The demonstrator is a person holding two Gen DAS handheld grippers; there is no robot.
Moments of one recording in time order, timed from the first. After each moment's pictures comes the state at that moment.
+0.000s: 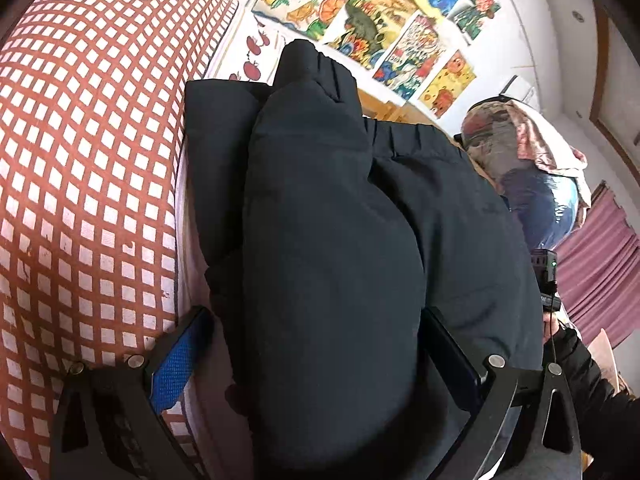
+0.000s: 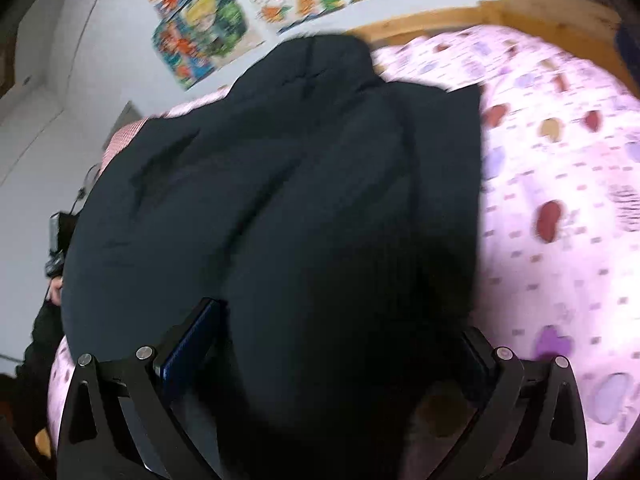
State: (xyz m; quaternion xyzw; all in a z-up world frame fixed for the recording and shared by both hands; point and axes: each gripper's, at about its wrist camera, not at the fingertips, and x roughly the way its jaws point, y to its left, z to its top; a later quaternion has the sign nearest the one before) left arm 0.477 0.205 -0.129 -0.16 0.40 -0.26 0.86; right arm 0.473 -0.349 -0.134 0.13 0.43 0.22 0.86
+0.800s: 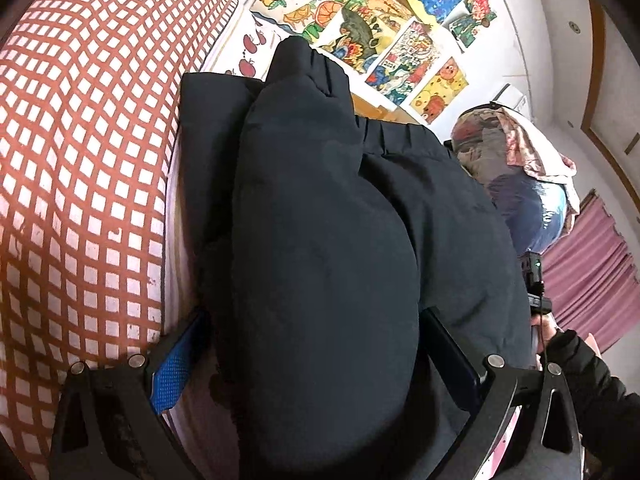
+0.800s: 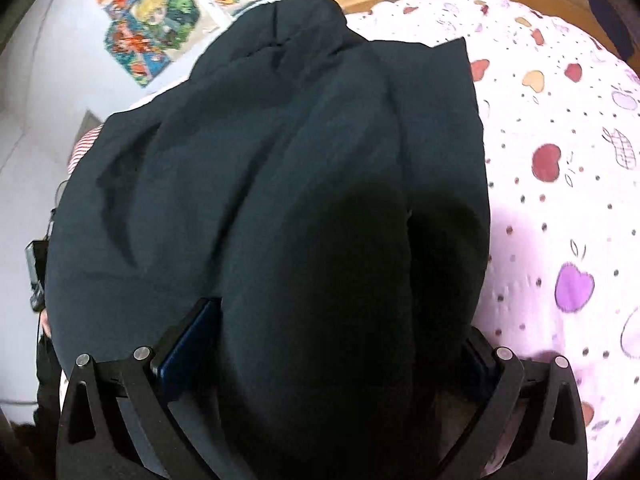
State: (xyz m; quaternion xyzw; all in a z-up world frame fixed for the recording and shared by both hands) left arm 0.469 0.217 -0.133 -0.18 0.40 -0.27 0.86; right arm 0.470 -0.325 -0.139 0.17 0.49 0.13 0.84
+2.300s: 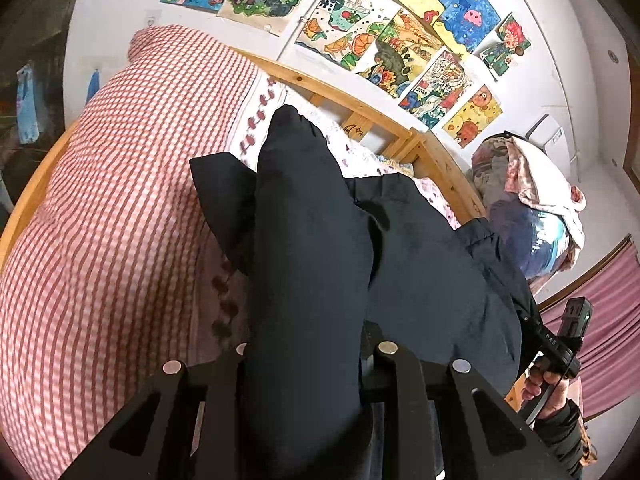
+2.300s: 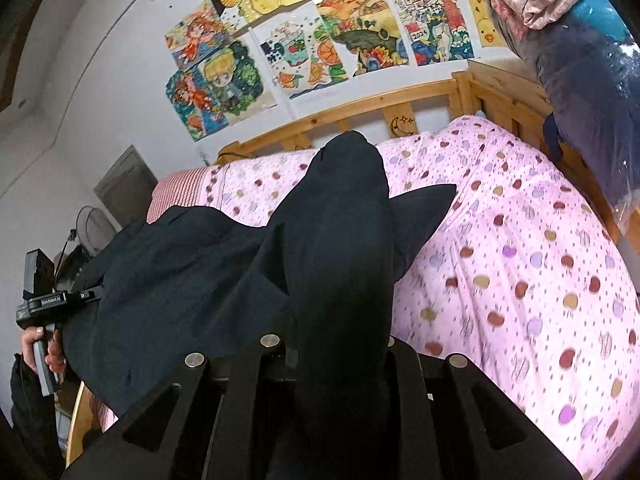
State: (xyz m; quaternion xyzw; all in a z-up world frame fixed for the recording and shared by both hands) left arm 0.313 0.213 0.013 -0.21 0.43 -0.15 0.86; right arm 0.304 -0.293 0.039 0.15 0.36 0.12 0.91
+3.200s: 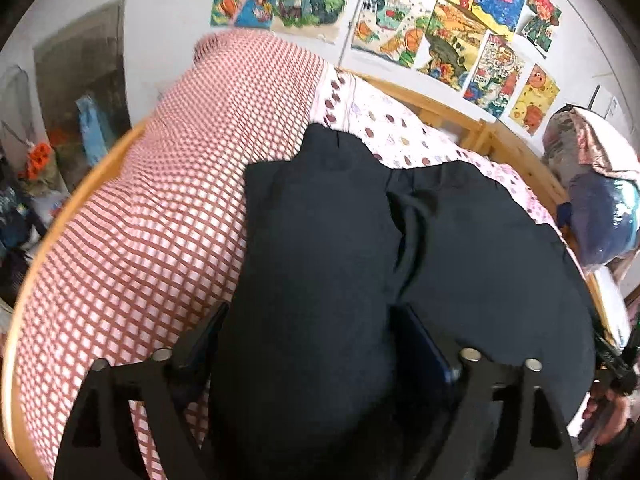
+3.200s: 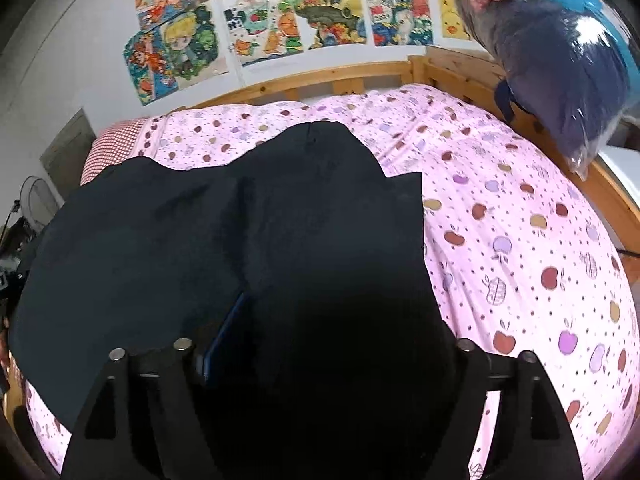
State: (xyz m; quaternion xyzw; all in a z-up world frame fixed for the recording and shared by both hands) left arm 0.273 0.197 -0.039 -0.11 0.41 0.00 0.91; right arm 0.265 -0.283 -0.029 0.09 0.39 0.01 0.92
